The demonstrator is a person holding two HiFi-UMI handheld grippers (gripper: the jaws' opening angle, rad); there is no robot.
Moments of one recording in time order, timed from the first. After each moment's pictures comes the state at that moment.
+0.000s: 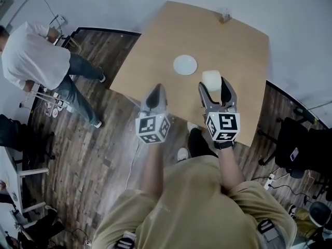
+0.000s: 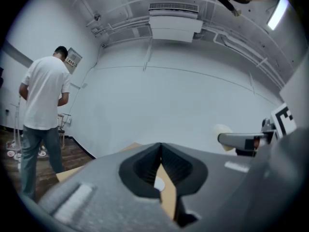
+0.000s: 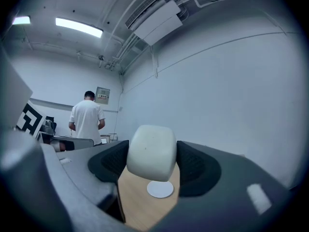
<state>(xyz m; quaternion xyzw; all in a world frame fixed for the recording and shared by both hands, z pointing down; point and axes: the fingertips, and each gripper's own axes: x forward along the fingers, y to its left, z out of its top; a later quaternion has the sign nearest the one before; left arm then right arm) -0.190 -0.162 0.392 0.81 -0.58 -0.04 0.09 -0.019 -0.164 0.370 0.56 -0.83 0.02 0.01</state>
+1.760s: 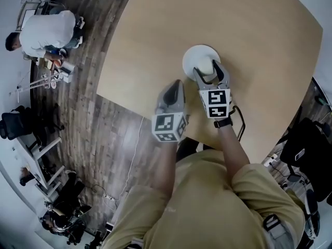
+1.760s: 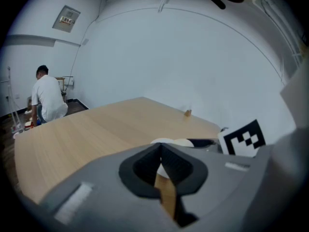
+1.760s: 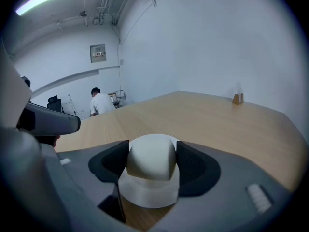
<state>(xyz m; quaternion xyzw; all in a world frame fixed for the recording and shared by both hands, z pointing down) -0.150 -0.414 0.650 0.76 -0.57 0.12 0.28 -0.072 -0.470 0.703 0.47 -0.83 0.20 0.23</state>
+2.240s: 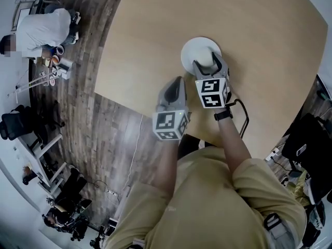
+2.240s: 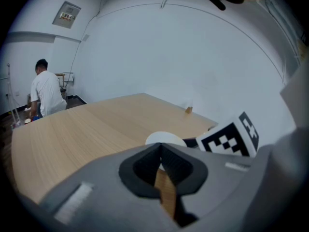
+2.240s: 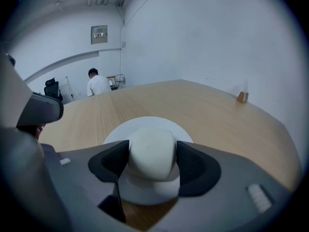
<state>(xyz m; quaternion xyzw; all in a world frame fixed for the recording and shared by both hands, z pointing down) -0.150 -0.416 0.674 0.76 -0.57 0.12 0.30 -0.079 -0.483 0.749 0.46 -0.81 0.19 0.32</state>
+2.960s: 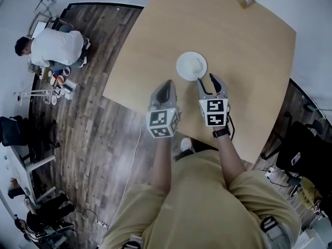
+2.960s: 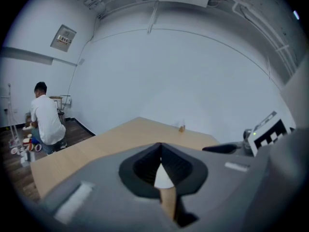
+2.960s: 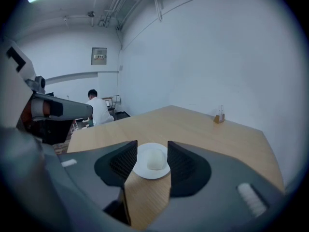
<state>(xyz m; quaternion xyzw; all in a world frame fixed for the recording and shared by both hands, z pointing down) -0.169 -0.366 0.549 0.79 -0.58 0.08 0.19 -0.049 -0.387 0.594 0.51 -0.82 0.14 0.22</state>
